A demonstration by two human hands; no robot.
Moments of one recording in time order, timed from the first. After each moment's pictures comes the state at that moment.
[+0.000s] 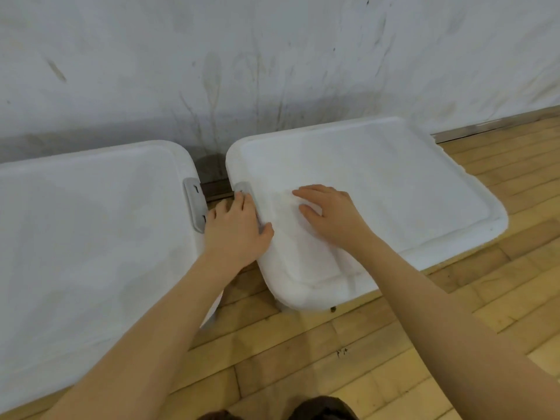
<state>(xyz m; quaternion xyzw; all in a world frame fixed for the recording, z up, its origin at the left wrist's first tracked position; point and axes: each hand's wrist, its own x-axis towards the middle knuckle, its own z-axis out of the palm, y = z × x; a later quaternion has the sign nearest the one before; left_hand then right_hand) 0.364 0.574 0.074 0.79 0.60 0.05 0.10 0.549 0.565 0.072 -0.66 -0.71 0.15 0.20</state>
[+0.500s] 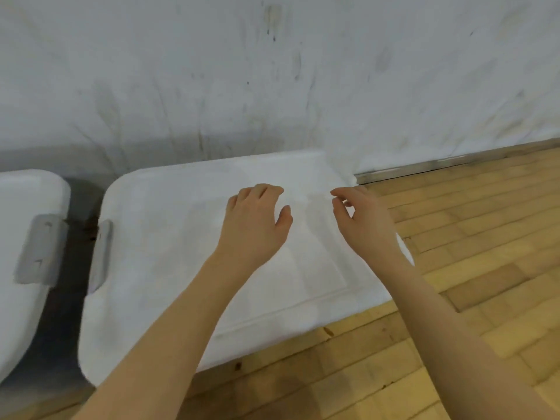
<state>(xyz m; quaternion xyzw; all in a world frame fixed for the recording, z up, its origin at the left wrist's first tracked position) 0.608 0.585 0.123 0.80 0.53 0.25 0.14 0.795 0.568 0.106 -0.71 -0.62 0.04 0.32</state>
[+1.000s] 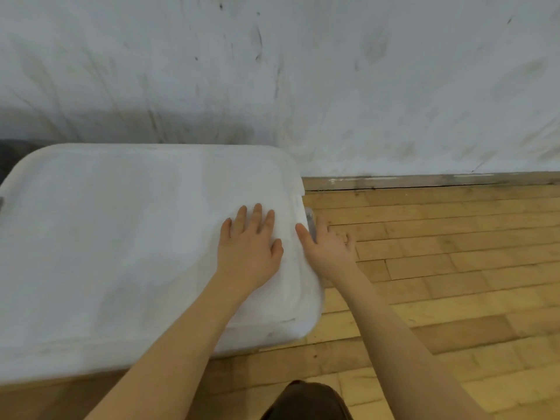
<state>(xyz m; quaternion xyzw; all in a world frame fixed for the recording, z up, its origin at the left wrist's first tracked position) 0.790 0.610 0.057 0.74 0.66 0.01 0.12 0.946 0.627 0.039 -0.73 -0.62 0.27 0.06</state>
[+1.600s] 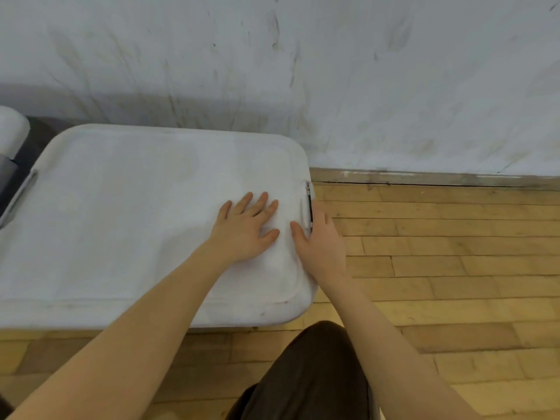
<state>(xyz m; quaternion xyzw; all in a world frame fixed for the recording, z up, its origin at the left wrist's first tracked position) 0.769 0.619 0.059 0.76 0.62 -0.04 0.17 0.936 0.608 0.043 -0.68 -0.67 0.21 0.21</state>
